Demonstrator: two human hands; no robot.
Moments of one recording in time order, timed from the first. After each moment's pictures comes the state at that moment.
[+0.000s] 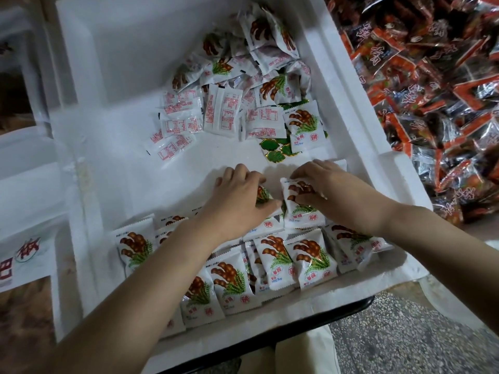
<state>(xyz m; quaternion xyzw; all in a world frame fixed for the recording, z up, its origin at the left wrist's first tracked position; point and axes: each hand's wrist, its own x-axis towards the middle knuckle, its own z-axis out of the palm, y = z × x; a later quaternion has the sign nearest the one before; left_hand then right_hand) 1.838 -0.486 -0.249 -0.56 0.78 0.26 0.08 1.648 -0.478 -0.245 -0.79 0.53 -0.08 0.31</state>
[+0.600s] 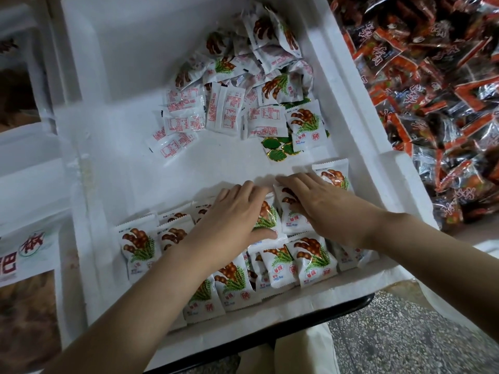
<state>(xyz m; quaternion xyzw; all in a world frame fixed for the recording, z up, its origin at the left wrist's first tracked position) 1.852 -0.454 -0.241 -0.47 0.86 0.20 0.05 1.658 -0.465 -0.249 -0.86 0.46 0.02 0.24</state>
